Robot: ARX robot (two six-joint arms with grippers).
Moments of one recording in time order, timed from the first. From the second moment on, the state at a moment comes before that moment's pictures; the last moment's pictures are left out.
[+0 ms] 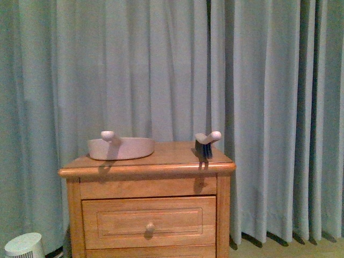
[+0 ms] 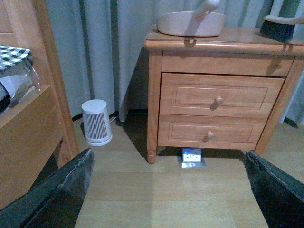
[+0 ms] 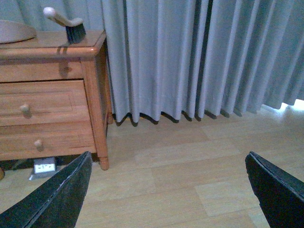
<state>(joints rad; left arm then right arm) -0.01 0.00 0.01 0.00 0.00 0.00 0.00 0.00 0.02 0.00 0.00 0.00</state>
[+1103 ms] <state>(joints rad) -0.01 0.00 0.01 0.00 0.00 0.00 0.00 0.00 0.02 0.00 0.00 0.00</state>
